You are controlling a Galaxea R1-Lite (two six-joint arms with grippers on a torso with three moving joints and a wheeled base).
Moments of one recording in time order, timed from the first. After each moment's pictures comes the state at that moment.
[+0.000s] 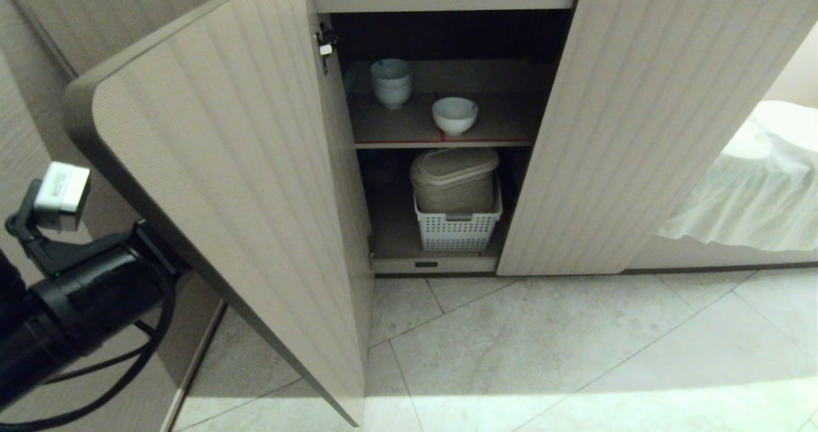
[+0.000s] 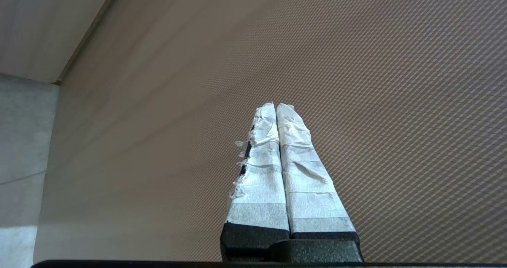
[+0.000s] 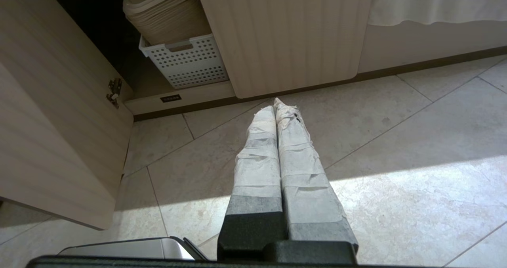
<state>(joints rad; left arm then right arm) -0.30 1.25 -0.40 -0.82 -0.16 -0.78 0.01 0.00 0.00 -0.01 -0.05 0.19</state>
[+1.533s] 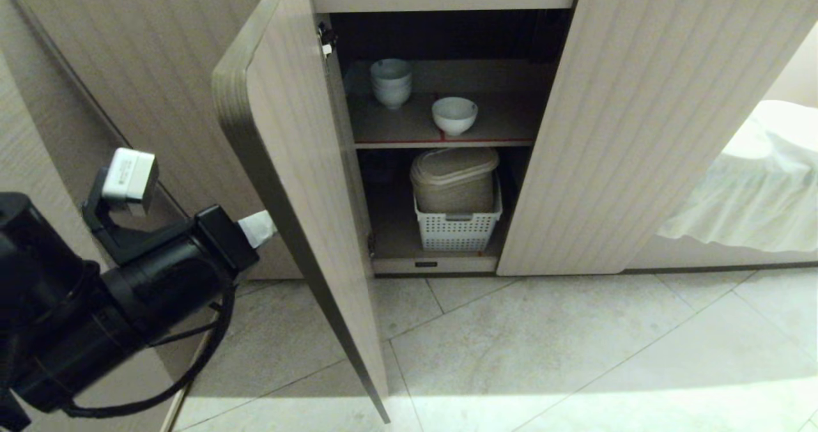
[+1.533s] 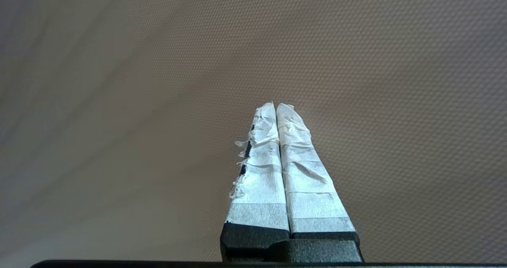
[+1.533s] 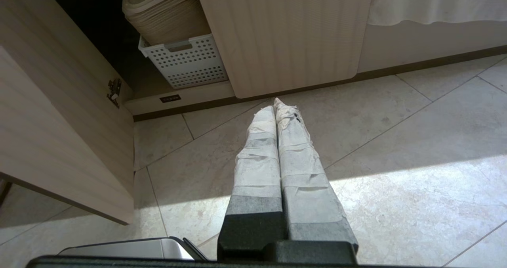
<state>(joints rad) -0.48 1.39 -0.41 -1.08 -0.16 -0.80 0.01 0.00 0.00 -0.01 -0.05 0.19</state>
